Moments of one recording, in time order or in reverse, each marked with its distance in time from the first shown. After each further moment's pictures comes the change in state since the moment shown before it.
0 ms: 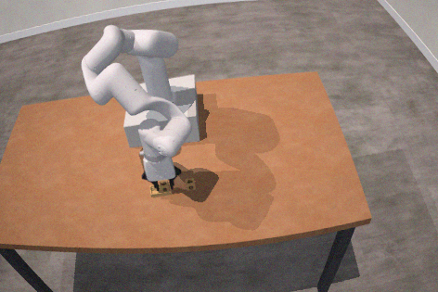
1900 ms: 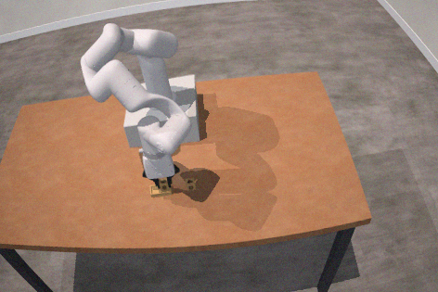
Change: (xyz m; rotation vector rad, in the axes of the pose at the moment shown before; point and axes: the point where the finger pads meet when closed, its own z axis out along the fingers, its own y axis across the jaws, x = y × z) arm 0.000 0.000 -0.012 0.000 0.001 0.000
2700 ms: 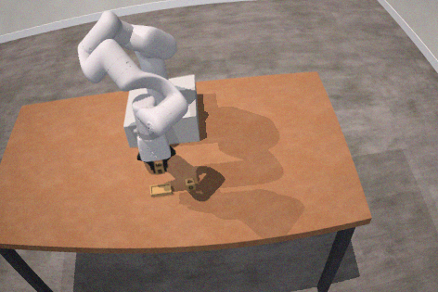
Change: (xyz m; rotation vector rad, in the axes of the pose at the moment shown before) arm 0.000 0.000 -0.087 0.000 0.000 0.000
